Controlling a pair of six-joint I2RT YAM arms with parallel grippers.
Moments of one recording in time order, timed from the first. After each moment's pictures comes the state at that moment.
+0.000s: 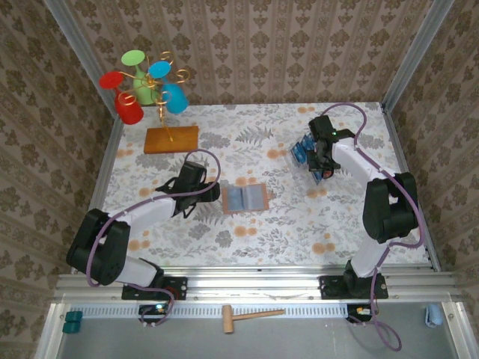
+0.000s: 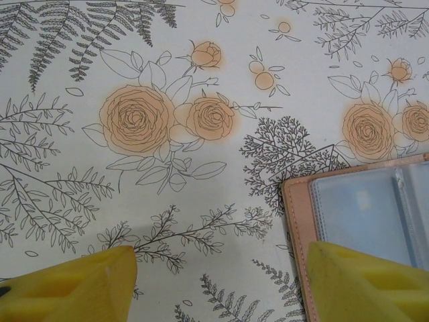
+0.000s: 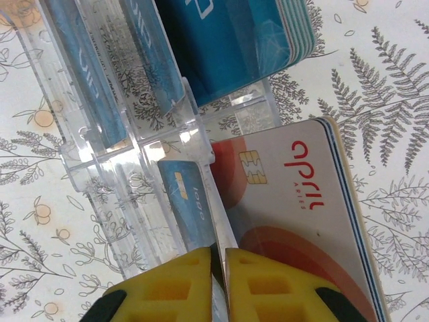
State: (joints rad) left arm -0.54 1.41 0.70 -0.17 -0.05 -0.43; right arm 0.18 1.75 1.34 -0.84 0.17 0.23
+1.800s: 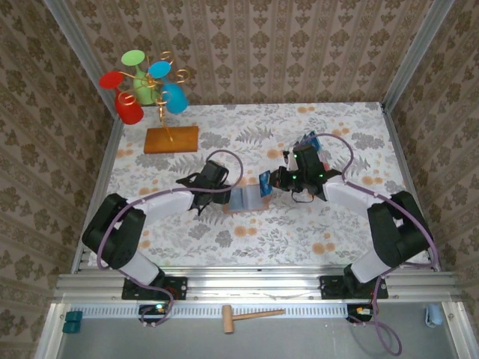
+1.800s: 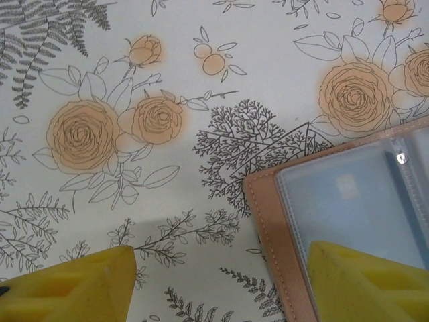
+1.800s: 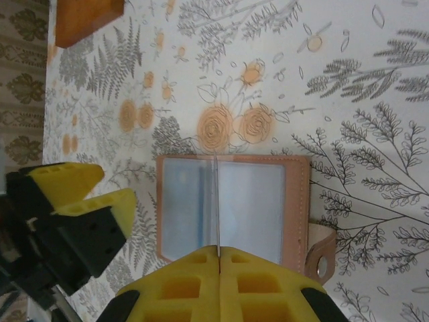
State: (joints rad) left arm -0.69 1.57 0.86 -0.30 -0.23 -0.35; right arm 0.40 1.57 0.84 -0.05 -0.42 0.68
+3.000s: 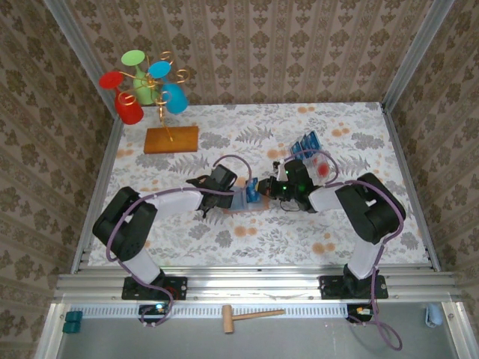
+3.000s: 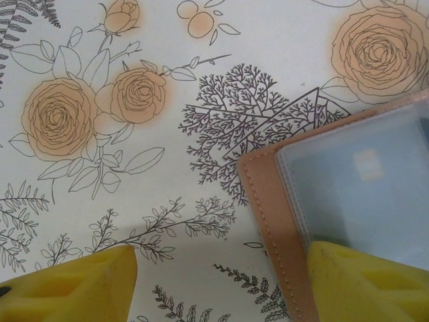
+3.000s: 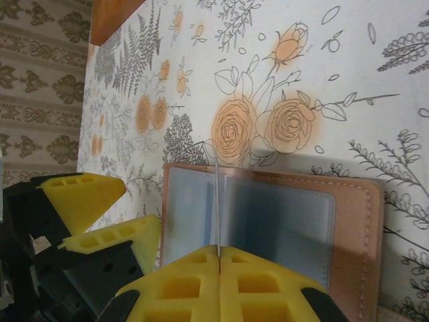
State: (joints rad) left arm -0.75 1.65 0.88 -0.33 -0.30 -0.35; right arm 0.46 1.80 0.71 0.50 -0.49 0.83
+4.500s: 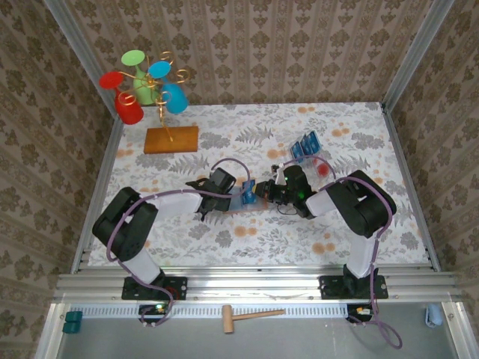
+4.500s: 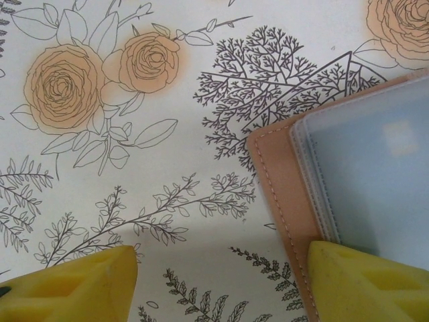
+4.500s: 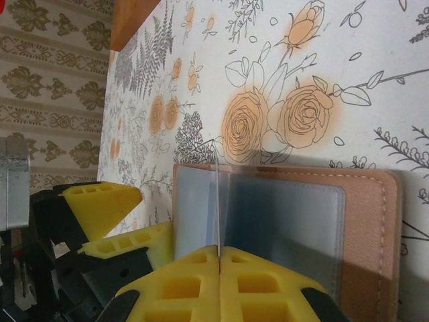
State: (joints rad) left arm -0.75 1.64 0.85 -0.34 -0.32 -0.36; right arm 0.48 1.88 0.66 0.72 -0.50 0.92
